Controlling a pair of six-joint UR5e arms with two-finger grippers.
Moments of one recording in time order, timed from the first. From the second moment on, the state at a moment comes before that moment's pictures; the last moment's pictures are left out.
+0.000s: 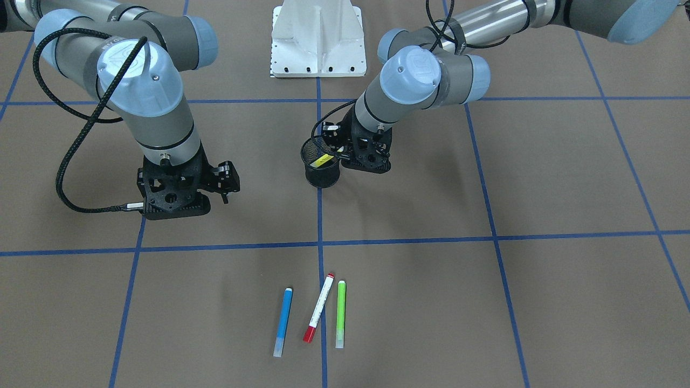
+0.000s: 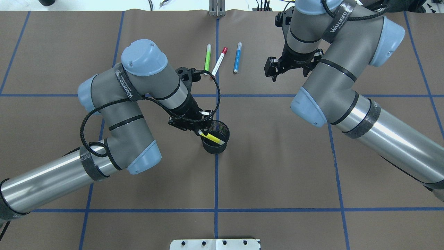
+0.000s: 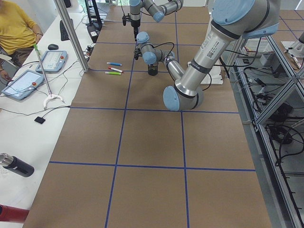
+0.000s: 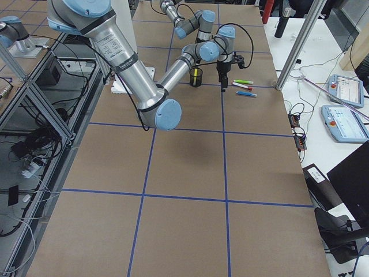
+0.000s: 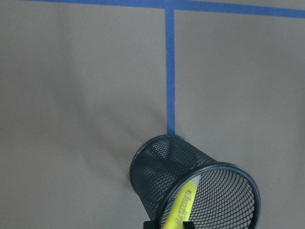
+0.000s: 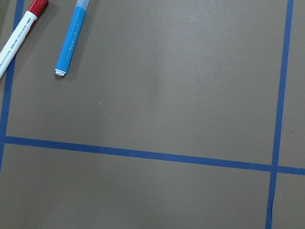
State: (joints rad) left arm -0.62 -2.30 -1.54 -1.86 -2.27 -1.20; right arm 0.83 -0.87 1.67 -1.81 2.01 0.78
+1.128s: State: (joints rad) left arm -0.66 -2.30 -1.65 -1.85 -2.27 -1.25; right arm 0.83 -0.87 1.67 -1.81 2.01 0.78
